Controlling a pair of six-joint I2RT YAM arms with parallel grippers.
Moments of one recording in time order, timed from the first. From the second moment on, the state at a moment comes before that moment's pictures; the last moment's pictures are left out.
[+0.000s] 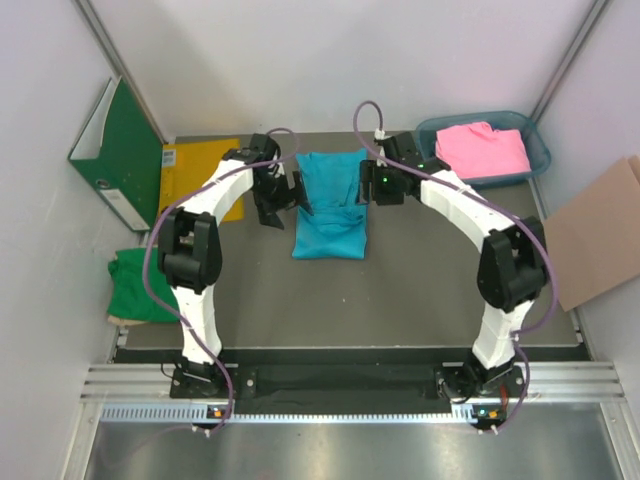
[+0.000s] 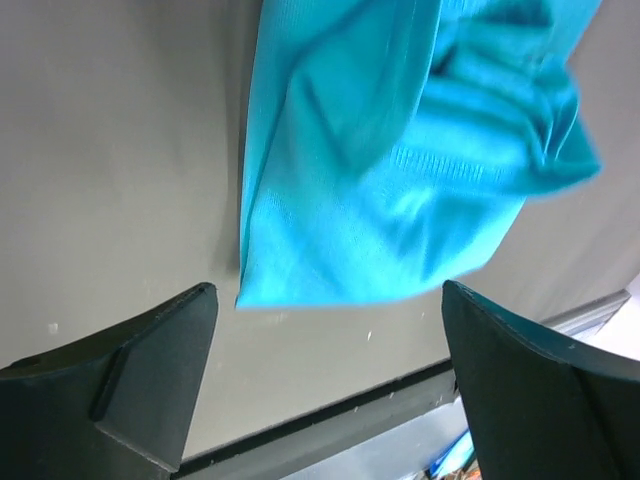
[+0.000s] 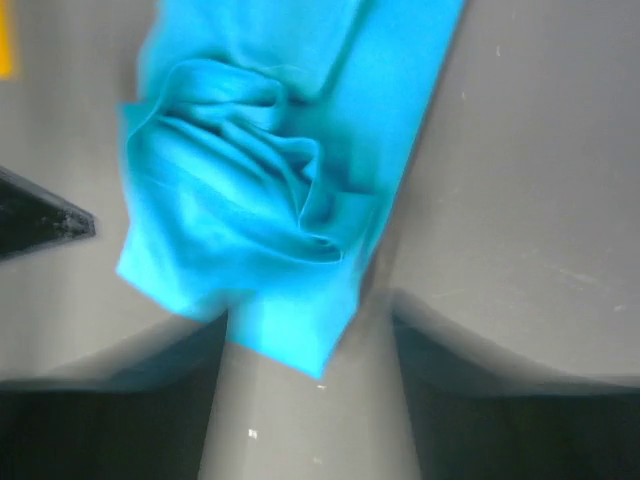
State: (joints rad) left arm -0.26 2.05 1.75 -0.92 0.36 -0.53; right arm 0.46 1.87 1.58 -0.58 -0.13 0.38
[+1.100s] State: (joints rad) left arm -0.26 1.87 1.44 -0.88 0.31 -0.51; right arm 0.69 2.20 1.92 -0.69 -0.05 0.21
